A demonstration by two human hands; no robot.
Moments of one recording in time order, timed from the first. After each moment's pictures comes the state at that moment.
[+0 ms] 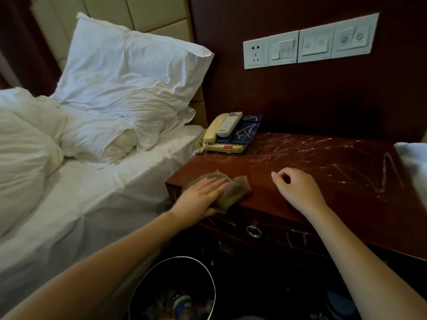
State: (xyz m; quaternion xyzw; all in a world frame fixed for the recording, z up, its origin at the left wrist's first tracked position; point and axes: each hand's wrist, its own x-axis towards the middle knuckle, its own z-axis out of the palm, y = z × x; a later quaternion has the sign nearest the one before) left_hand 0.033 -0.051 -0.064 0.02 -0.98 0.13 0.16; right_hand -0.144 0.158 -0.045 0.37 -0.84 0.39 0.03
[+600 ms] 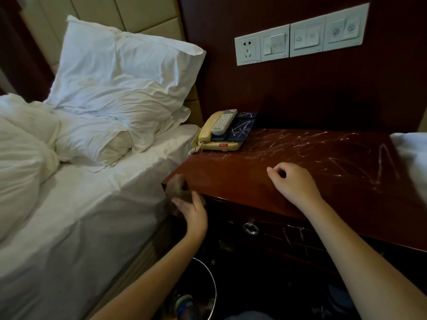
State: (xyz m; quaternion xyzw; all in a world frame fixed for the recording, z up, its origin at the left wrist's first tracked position) left_hand 0.014 0.001 -0.098 0.45 -0.63 -0.51 0.38; right_hand -0.146 0.158 -0.046 0.37 -0.84 0.40 0.03
